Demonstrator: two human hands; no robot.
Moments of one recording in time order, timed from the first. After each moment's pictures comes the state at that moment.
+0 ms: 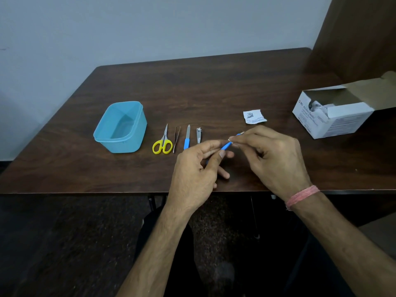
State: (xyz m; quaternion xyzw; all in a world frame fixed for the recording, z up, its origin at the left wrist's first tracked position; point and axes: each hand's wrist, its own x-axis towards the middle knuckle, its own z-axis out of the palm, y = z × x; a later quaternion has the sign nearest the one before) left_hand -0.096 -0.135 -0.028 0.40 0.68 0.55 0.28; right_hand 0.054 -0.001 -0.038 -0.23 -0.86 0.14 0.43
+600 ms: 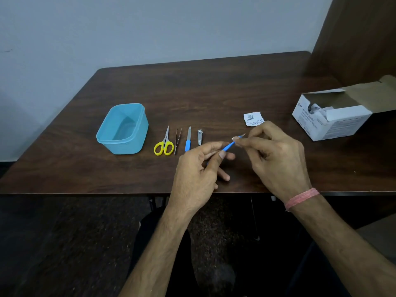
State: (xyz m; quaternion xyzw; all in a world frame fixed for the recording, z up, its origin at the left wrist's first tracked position) left_hand -0.097 -0.136 -0.028 0.41 0.68 0.54 0.28; right_hand 0.054 -0.001 -0.039 -0.26 -0.85 0.11 0.45
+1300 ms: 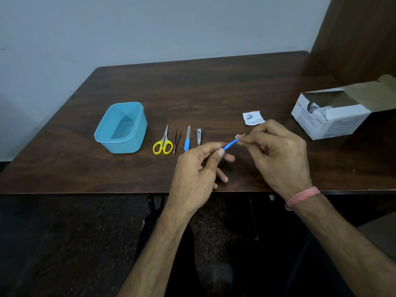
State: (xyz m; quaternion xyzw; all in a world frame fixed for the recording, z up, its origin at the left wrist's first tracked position) left_hand -0.097 -0.137 -0.029 0.42 0.67 0.55 0.28; right_hand 0.055 0.001 -0.040 -0.26 -0.83 0.16 0.47
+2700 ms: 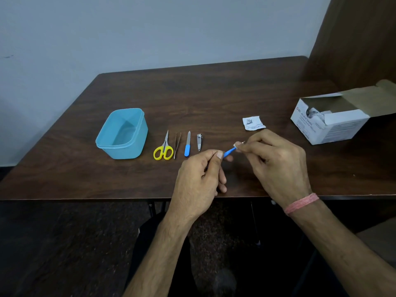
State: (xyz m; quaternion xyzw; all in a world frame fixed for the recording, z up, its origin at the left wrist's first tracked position) left_hand -0.090 -0.138 -0.023 0.42 0.70 0.52 0.26; right_hand 0.054 -0.005 -0.038 -0.25 -0.85 0.07 0.46
